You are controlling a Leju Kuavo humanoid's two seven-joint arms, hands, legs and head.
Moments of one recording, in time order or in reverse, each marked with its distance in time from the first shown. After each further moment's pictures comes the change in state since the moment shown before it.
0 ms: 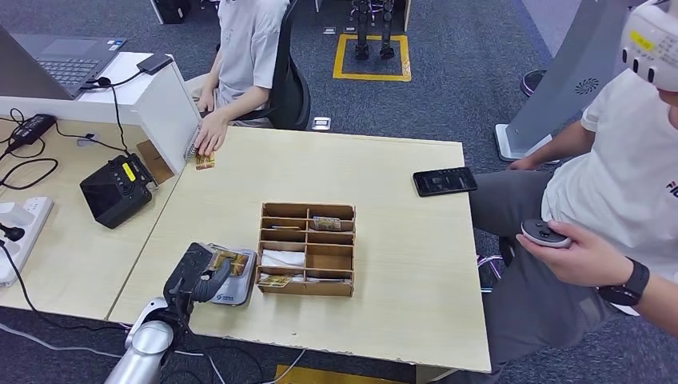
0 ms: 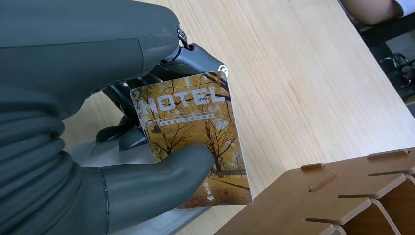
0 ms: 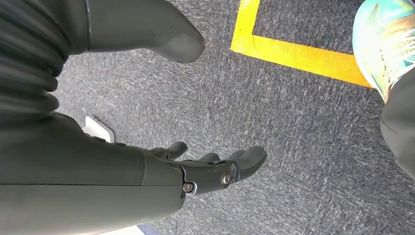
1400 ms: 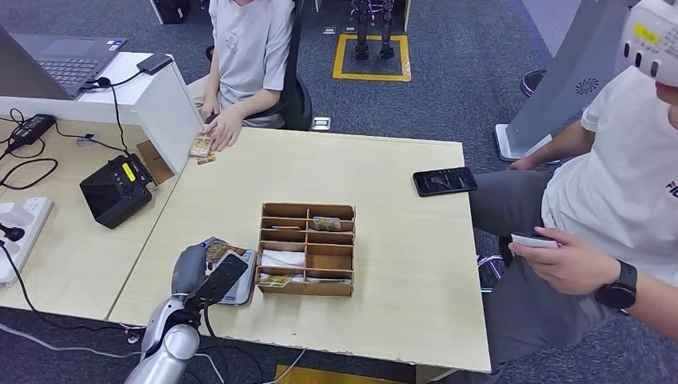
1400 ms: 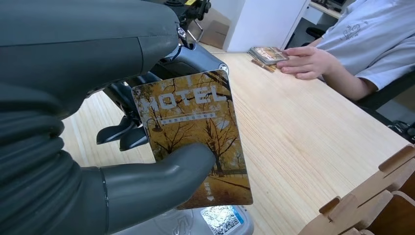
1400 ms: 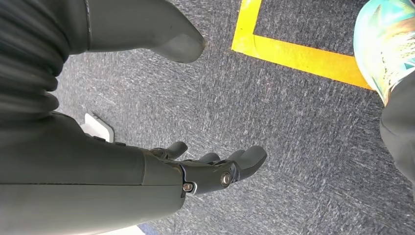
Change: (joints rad) left arm -0.018 -0.079 0.000 0.047 -0.493 0.315 -0.021; right arm 0.000 0.000 -0.017 0.000 0.032 0.006 -0.003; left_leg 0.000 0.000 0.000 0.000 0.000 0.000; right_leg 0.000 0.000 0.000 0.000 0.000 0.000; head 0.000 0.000
